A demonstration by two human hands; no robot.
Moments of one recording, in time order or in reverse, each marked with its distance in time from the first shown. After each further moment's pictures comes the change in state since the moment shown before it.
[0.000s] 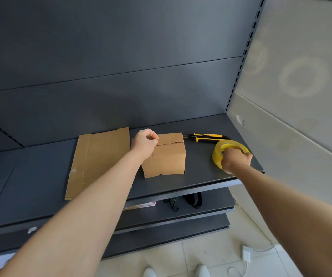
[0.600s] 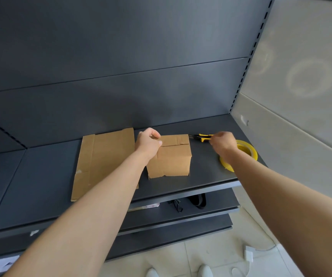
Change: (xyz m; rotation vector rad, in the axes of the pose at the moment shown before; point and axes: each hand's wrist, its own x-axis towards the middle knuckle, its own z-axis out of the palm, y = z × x) left_hand 0.005 -0.007 -0.010 -0.108 -0.013 -0.084; right_hand 0.001 -0.054 -0.030 1.010 0.057 0.060
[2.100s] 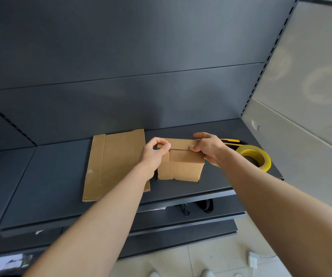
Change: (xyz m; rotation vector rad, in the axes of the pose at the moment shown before) left_hand -0.011 -0.033 -0.019 -0.300 -0.052 -0.032; right_hand -0.030 -0.045 0.052 0.344 -0.369 0.115
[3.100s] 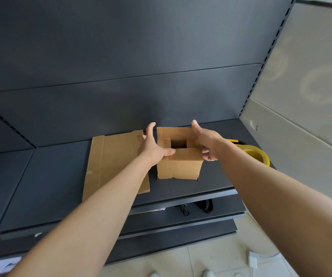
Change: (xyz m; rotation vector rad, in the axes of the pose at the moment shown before) left_hand 0.004 0.027 -0.007 0.330 -0.043 0.015; right_hand -0.022 -0.030 0.010 -0.088 0.106 0.125
